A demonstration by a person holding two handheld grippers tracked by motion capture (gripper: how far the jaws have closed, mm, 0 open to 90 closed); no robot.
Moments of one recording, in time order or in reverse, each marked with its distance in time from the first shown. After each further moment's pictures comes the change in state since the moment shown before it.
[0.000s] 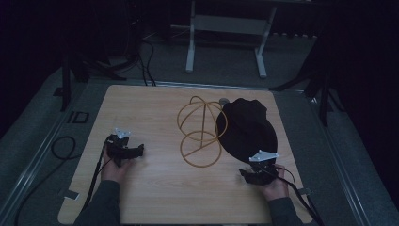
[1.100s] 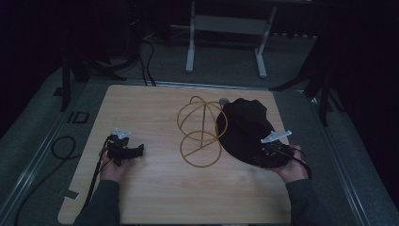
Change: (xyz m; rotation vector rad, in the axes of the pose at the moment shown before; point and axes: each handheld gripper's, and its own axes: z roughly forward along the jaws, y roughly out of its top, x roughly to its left) left arm 0.000 0.000 0.000 -0.005 -0.010 0.006; right arm -0.041 0.050 -0.048 0.098 -0.043 -0.061
